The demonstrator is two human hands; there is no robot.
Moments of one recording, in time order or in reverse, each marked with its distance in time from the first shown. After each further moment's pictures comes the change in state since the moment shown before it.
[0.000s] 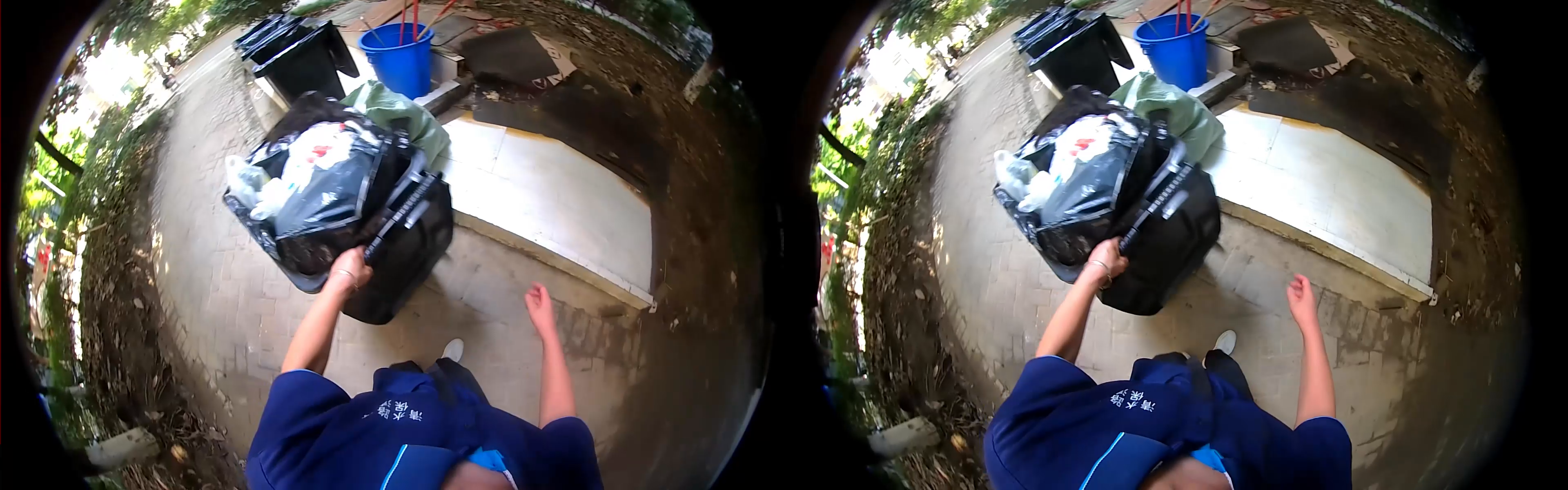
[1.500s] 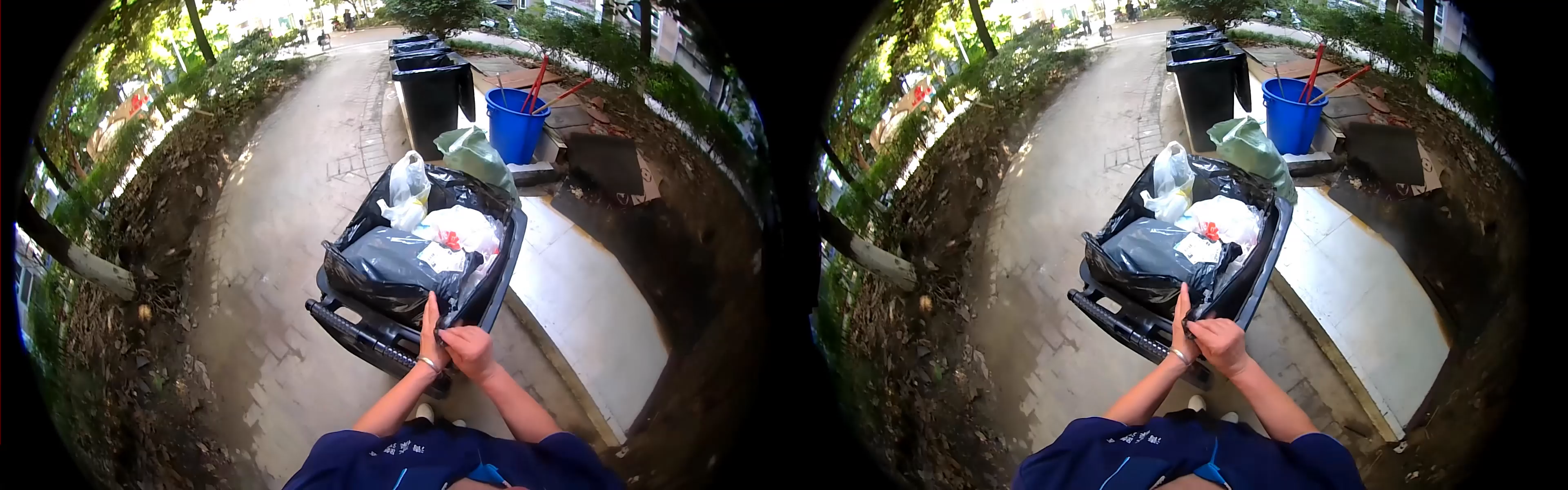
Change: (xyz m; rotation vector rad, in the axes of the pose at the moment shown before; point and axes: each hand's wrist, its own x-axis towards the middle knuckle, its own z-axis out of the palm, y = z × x) left_hand -0.137 0.245 0.125 -0.692 0.948 -0.034; right_hand -0.052 -0.193 -0.010 0.000 -0.483 -1.358
